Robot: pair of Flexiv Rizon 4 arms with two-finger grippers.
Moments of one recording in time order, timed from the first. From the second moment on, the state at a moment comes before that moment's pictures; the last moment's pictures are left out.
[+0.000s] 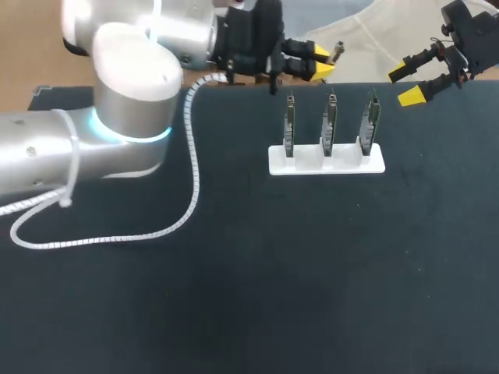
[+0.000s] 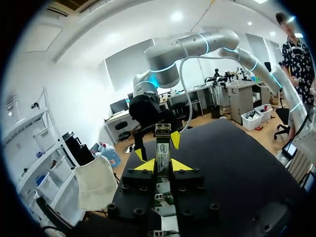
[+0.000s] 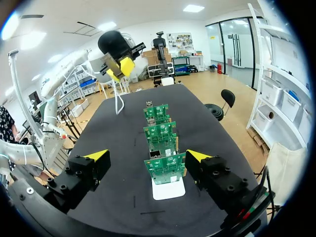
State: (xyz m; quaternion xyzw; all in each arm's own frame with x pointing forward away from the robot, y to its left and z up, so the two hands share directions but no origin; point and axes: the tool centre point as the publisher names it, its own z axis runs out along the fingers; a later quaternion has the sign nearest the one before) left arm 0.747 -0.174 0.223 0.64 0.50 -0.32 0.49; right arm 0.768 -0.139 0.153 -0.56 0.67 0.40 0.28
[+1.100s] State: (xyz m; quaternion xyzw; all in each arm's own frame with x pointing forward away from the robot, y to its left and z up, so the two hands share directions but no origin) left arm 0.772 -0.242 0.188 0.57 0.50 -0.42 0.49; right arm 0.768 -0.139 0.153 -0.56 0.67 0.40 0.28
